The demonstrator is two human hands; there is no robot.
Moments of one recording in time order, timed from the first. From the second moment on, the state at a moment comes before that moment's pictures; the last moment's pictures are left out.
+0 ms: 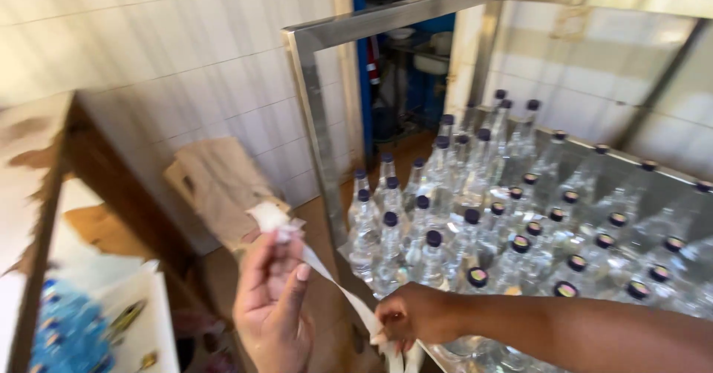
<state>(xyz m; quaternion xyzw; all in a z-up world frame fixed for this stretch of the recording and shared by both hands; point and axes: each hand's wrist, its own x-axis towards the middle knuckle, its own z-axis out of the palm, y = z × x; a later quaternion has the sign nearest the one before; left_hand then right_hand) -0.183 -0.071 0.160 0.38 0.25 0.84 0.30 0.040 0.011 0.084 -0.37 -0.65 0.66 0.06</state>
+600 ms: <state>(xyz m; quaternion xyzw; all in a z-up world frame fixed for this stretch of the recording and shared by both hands) -0.313 -0.049 0.114 0.19 0.24 0.84 0.44 -0.200 0.001 0.185 -0.07 -0.78 0.25 0.57</state>
